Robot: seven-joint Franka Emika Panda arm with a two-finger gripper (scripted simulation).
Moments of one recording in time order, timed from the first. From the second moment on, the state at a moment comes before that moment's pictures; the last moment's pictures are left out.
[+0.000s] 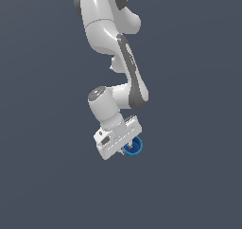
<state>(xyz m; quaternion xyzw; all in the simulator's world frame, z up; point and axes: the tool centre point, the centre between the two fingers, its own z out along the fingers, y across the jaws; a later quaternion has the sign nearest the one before) 0.111 0.023 0.075 -0.92 -0.30 -0.23 0.12</state>
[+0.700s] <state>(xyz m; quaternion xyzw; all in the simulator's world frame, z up) 0.105 0.026 0.081 -0.92 -0.30 -0.23 0.12</state>
